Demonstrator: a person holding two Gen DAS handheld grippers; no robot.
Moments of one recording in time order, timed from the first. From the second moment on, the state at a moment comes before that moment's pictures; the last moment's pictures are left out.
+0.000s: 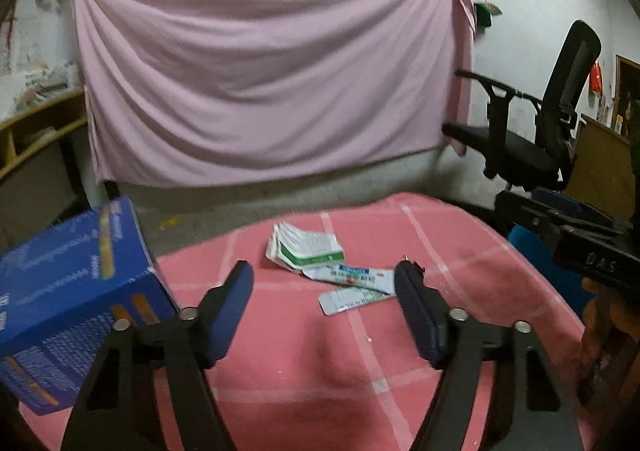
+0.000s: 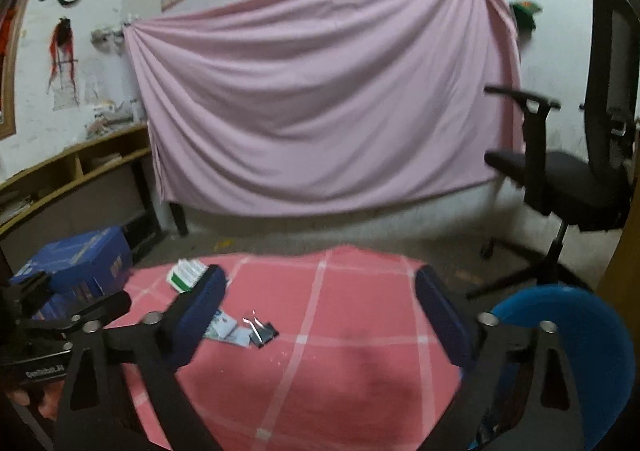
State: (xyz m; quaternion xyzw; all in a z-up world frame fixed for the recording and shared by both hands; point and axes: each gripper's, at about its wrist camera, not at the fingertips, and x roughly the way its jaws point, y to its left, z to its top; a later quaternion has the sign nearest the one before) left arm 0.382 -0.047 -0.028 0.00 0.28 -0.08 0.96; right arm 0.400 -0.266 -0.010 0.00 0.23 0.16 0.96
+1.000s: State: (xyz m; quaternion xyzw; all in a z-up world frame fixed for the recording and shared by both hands) left arm 0.474 0.009 -0.047 -0.21 0.38 -0.04 0.90; right arm 0.458 -0.212 -0.070 -0.07 0.45 0.24 0.86
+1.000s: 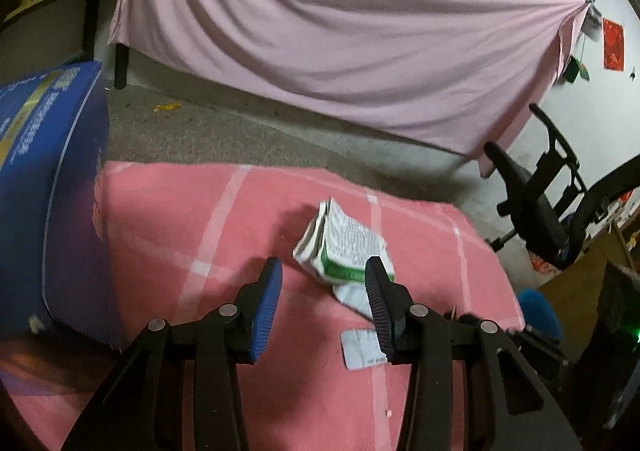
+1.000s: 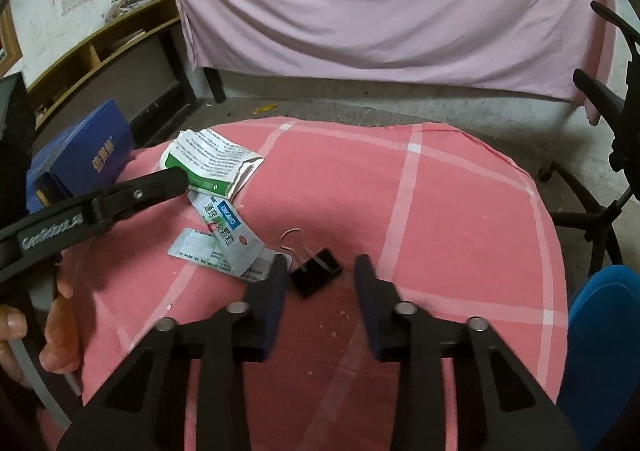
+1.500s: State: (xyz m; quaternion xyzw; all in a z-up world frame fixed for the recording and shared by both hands) left arm 0.458 0.009 -0.035 -0.19 0.33 -0.05 0.92; right arm 0.446 -0.228 -0.050 -0.04 0.38 0.21 0.90
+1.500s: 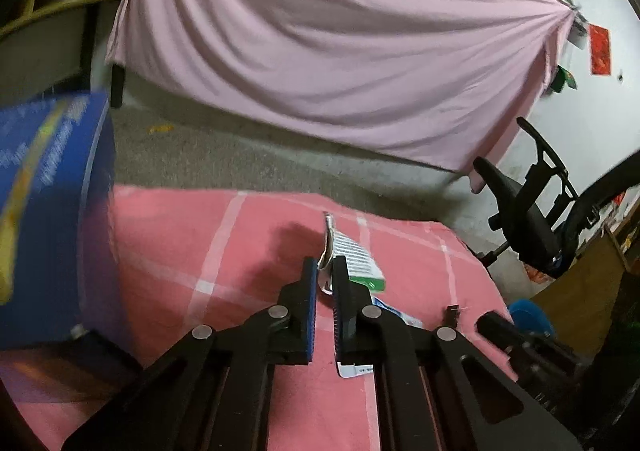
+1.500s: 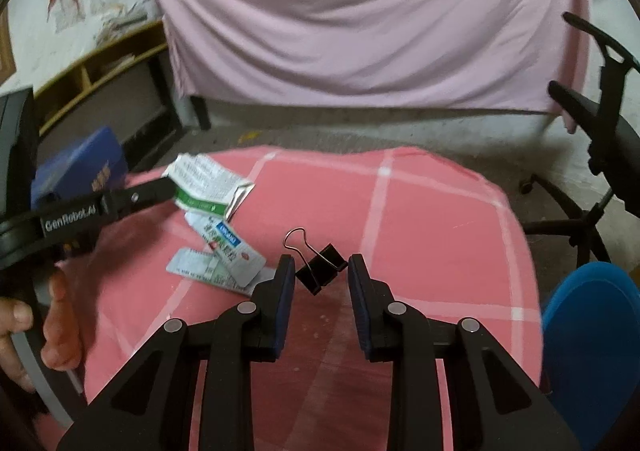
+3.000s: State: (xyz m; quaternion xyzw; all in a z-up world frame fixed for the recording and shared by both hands) left arm 0.439 -0.001 -0.046 -0.16 0.40 -0.08 0.90; right arm 0.459 -0.207 -0.061 -0.10 0.41 0.22 0.88
